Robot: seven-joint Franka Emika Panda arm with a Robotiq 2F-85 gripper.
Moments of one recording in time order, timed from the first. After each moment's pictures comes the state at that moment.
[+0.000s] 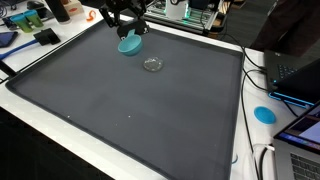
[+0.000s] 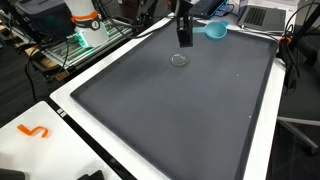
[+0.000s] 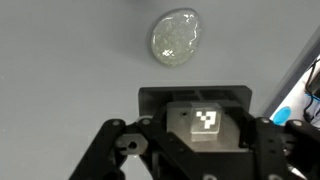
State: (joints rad) arm -0.12 0.16 0.06 -2.10 0.48 2.16 -0.86
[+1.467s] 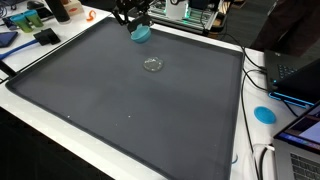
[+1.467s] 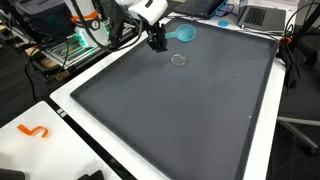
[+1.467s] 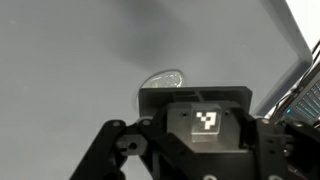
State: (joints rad) arm -0.14 0.03 -0.05 -2.38 0.63 2.17 -1.22
